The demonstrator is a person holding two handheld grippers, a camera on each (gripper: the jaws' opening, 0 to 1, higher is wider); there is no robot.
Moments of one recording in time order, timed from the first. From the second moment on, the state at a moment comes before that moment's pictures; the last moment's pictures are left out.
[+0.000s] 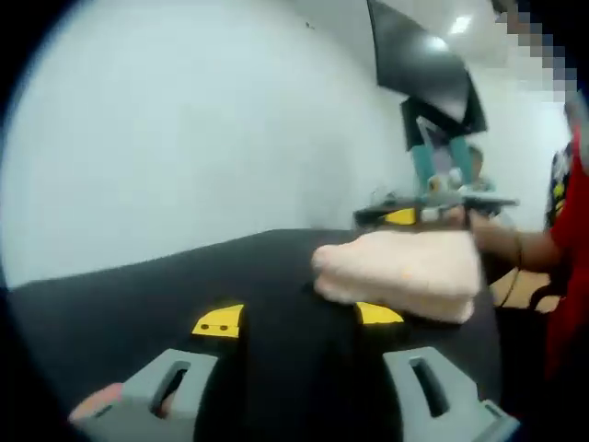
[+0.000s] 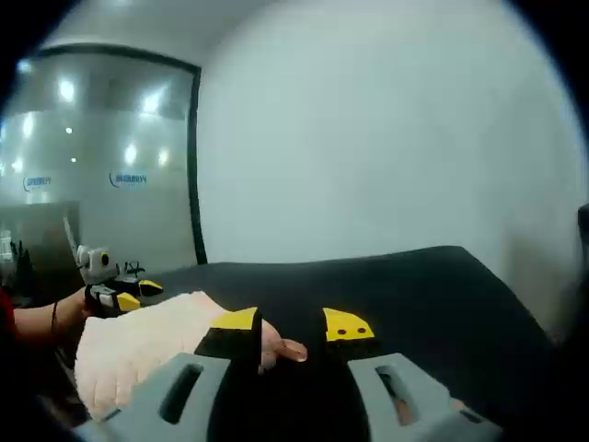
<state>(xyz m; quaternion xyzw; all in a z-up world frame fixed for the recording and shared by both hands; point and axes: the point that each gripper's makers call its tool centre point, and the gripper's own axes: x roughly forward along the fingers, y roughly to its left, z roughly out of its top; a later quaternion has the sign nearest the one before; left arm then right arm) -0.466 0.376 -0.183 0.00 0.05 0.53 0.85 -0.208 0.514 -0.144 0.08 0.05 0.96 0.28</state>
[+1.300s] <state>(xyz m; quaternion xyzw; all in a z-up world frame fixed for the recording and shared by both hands) -0.489 0.374 -0.165 0.01 0.00 0.56 0.83 -0.228 0.486 -0.149 0.04 0.02 0.97 0.23</state>
